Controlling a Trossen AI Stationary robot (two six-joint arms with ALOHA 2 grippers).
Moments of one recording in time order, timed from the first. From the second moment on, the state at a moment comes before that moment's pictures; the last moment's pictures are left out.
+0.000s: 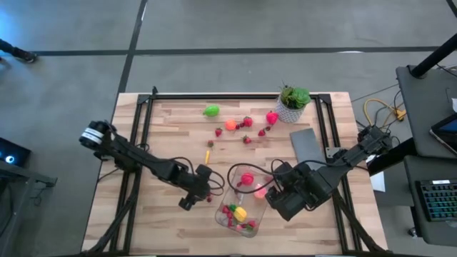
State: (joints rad) left arm -0.36 1.56 0.79 -0.22 -0.02 0.17; right arm 0.62 1.66 1.57 -1.36 0.44 1.53
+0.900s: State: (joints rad) left arm -0.35 1.62 0.80 -0.17 -0.06 0.16; right arm 0.62 1.66 1.55 -1.36 0.44 1.54
